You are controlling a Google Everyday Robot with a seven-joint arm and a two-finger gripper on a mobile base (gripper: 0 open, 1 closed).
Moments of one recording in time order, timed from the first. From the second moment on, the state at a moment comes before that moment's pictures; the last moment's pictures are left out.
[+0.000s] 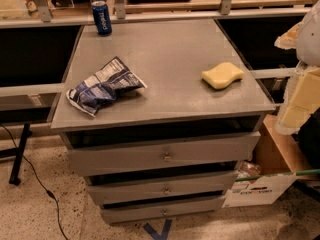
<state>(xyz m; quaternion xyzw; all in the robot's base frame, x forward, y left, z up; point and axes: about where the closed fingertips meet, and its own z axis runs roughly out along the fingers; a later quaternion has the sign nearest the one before) 0.438 -0.216 0.979 -0.60 0.78 -0.04 0.16</state>
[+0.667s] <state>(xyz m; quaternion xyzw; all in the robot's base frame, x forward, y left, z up) 0.445 -0.218 0.983 -0.60 0.78 -0.05 0.17</state>
